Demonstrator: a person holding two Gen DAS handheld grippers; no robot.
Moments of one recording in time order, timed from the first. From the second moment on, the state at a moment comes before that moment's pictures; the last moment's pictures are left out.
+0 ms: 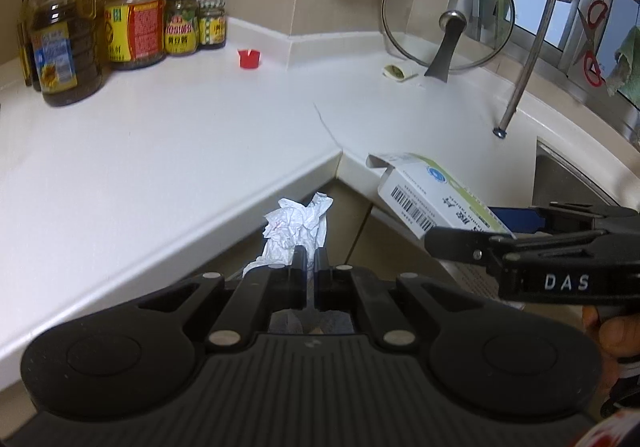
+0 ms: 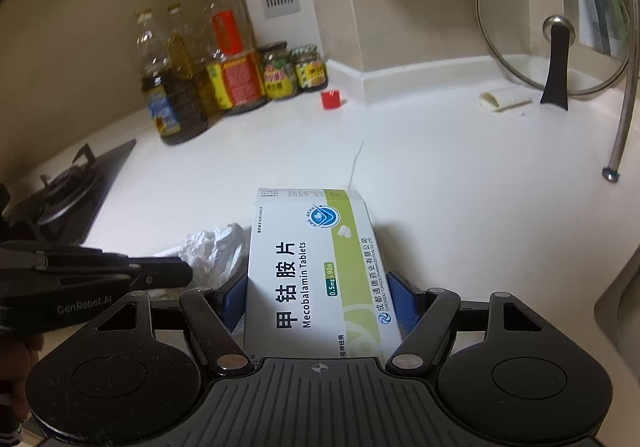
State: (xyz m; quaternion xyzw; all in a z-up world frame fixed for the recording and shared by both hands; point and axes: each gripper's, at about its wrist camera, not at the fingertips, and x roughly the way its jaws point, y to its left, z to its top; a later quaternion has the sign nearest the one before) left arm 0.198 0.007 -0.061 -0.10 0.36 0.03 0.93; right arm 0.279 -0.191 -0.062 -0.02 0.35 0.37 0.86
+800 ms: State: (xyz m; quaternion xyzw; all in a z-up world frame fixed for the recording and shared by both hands) left arm 0.185 0.015 -0.130 -0.15 0.42 0.05 0.89; right arm 0.266 -0.190 -0.126 -0.06 0.38 0.36 0.85
